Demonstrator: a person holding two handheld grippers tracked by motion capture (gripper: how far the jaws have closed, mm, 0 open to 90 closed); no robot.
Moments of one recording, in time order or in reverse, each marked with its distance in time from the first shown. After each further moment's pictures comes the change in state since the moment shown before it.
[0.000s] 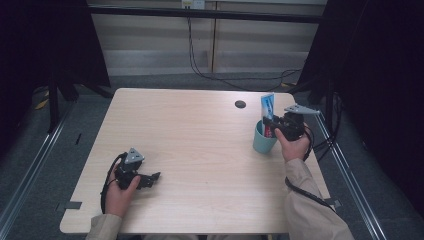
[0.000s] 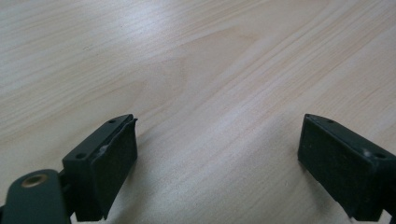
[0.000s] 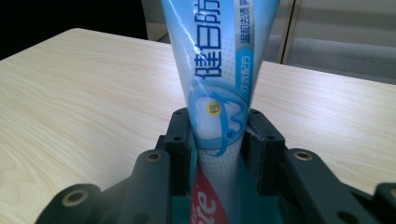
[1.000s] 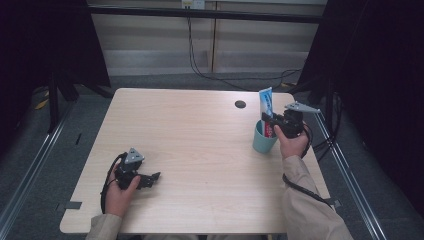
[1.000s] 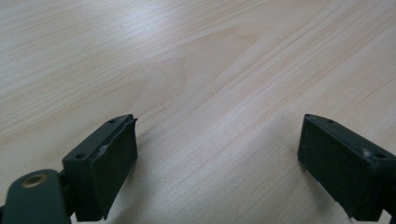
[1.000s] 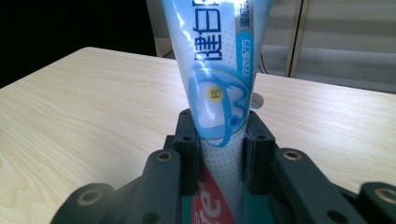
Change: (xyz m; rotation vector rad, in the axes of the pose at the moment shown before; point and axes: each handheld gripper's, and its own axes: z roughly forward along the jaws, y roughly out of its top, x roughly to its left) left arm 0.000 0.000 0.000 0.000 0.000 0.000; right arm -0.001 0.004 0.005 -0.057 0.033 0.028
